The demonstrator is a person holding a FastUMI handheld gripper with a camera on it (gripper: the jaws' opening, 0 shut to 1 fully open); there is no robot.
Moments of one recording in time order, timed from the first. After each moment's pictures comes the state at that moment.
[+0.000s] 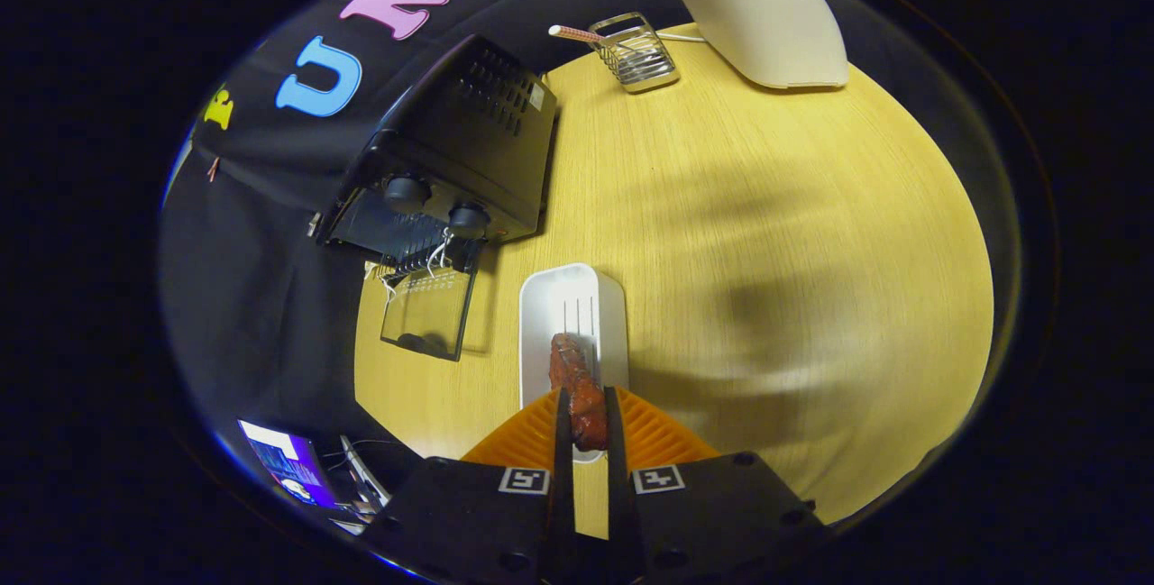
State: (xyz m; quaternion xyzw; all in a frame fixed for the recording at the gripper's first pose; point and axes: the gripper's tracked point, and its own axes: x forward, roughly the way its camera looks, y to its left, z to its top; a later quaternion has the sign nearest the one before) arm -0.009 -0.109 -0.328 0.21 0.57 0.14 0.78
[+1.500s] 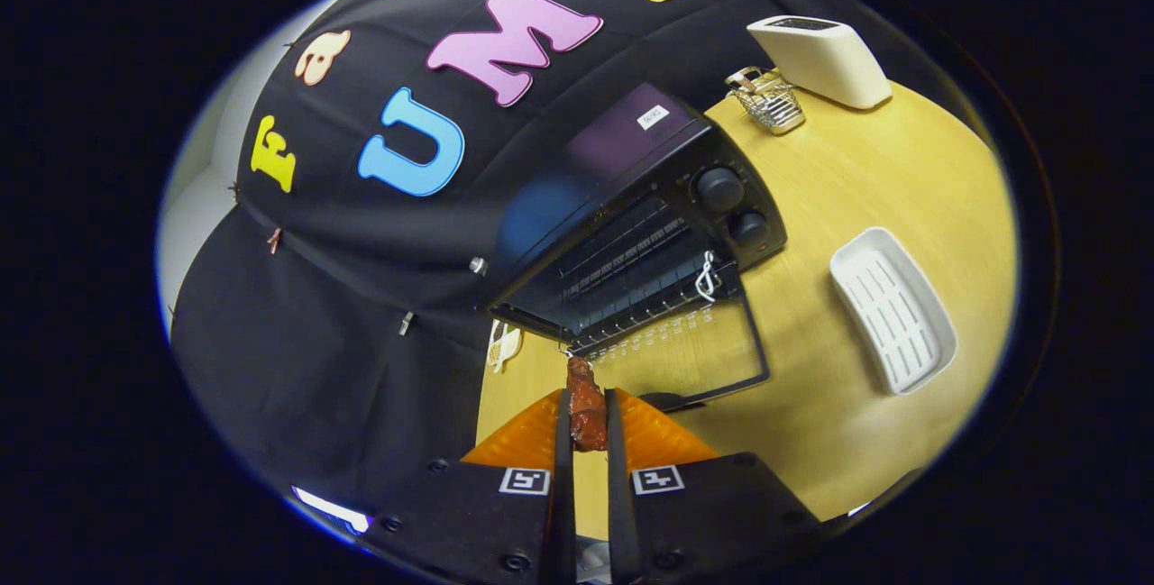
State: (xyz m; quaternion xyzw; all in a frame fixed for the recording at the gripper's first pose) arm 0.000 0.143 -0.230 0.37 0.38 0.13 0.84
